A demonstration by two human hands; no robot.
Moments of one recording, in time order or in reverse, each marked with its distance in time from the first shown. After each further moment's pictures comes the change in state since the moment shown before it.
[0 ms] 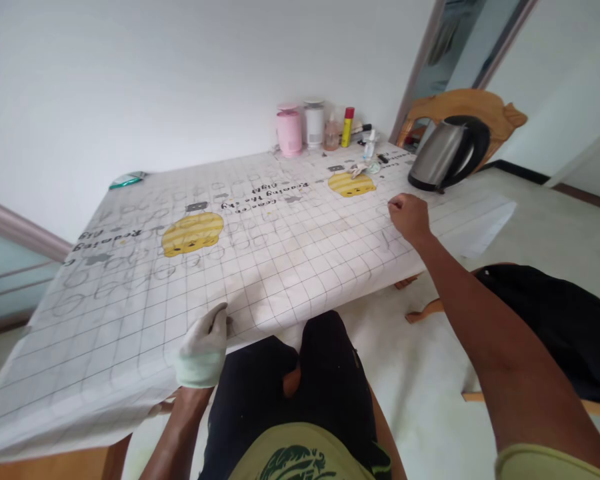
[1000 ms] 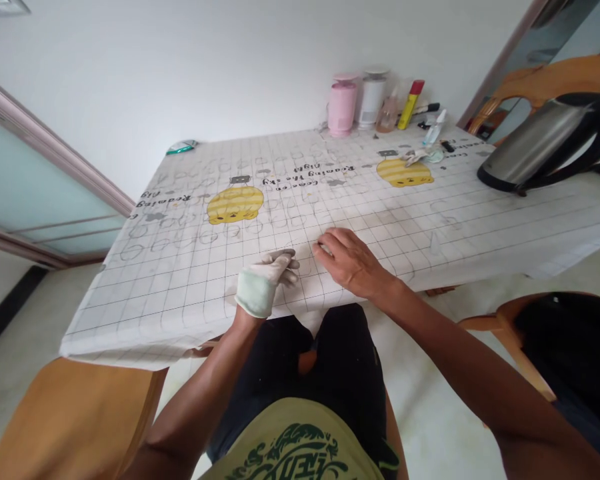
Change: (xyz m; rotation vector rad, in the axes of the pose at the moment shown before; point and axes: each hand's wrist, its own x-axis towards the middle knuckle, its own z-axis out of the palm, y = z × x) left_hand 0.050 0.091 0.024 -0.878 -0.400 -0.518; right_hand -0.147 -0.213 0.003 0.211 -0.146 -1.098
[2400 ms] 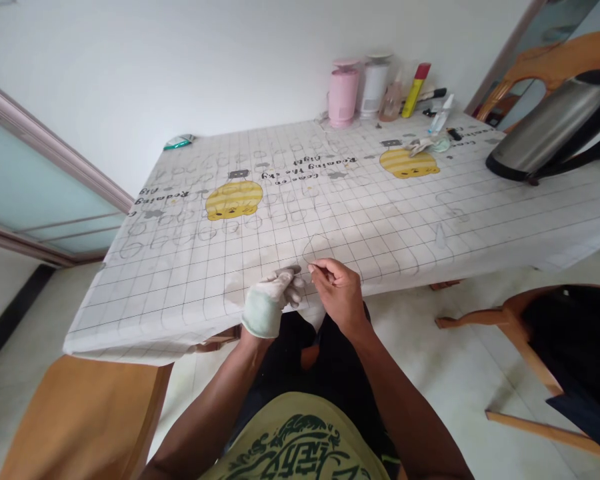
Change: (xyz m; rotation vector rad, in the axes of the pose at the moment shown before) left_hand -0.033 -0.033 -0.001 -0.159 -0.025 -0.037; right_hand -0.012 -0.089 0.030 0.918 0.333 1.003
